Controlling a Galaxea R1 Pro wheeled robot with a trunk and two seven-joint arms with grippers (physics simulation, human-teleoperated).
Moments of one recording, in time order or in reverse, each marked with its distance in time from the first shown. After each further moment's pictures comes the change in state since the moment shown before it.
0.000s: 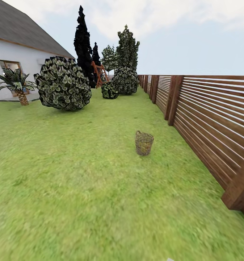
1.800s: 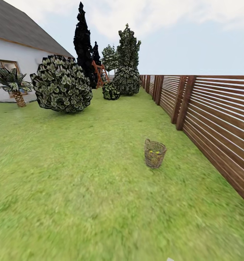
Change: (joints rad) left arm 0.000 0.001 0.001 0.000 0.000 0.000 0.000; right arm 0.001 0.000 0.000 -0.003 0.002 -0.002 0.001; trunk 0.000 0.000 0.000
